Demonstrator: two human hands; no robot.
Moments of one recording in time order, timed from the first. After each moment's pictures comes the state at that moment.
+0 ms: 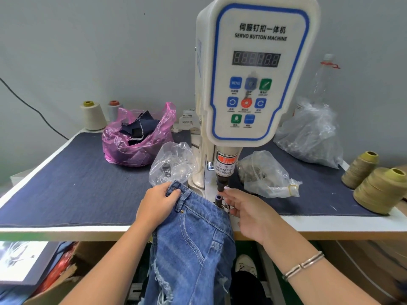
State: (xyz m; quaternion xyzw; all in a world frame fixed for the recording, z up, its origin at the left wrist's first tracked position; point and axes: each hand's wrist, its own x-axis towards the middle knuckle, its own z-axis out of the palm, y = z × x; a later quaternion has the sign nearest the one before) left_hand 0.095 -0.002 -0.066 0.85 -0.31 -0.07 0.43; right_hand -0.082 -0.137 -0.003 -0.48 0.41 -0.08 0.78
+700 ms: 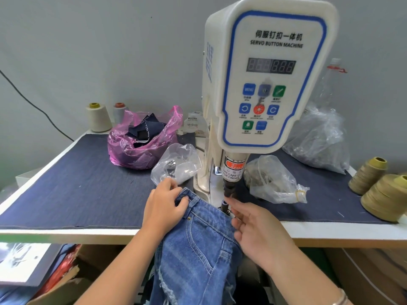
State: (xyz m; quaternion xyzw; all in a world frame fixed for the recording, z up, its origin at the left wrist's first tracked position) left_hand 0.088 -0.002 -0.068 0.85 -0.40 0.11 0.33; right_hand -0.102 -0.106 0.008 -0.40 0.38 -0.13 0.83
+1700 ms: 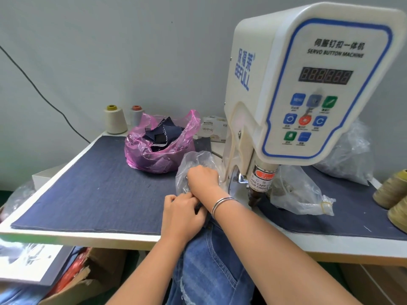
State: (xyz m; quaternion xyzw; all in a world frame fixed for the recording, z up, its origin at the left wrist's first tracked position) left_hand 0.086 -0.002 -0.070 0.86 -0.39 0.13 0.31; right_hand 0.109 -0.109 -0.018 -0.98 0.21 -0.04 -0.01
